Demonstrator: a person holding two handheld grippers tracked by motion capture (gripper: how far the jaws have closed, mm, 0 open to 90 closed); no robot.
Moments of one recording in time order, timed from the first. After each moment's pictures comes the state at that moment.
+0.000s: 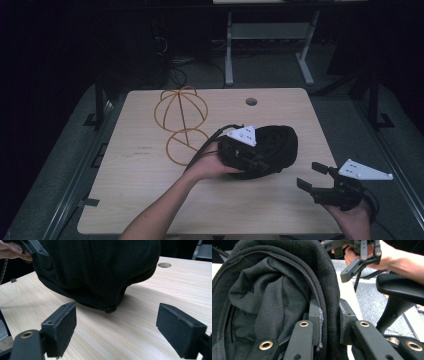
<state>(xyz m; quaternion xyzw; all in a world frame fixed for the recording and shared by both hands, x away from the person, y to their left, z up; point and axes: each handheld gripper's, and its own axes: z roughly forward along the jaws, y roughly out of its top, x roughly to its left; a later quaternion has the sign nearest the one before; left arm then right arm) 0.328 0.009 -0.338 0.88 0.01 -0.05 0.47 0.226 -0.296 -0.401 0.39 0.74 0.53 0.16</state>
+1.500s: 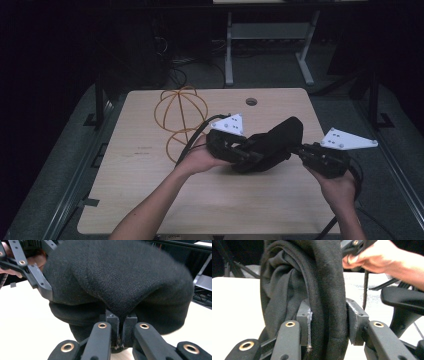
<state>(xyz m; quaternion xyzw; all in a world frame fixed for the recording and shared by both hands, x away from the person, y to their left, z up) 0.332 0.037 -0.314 0.86 0.03 -0.01 0.51 0.266 -0.249 -0.329 0.31 0.77 0.52 0.21</state>
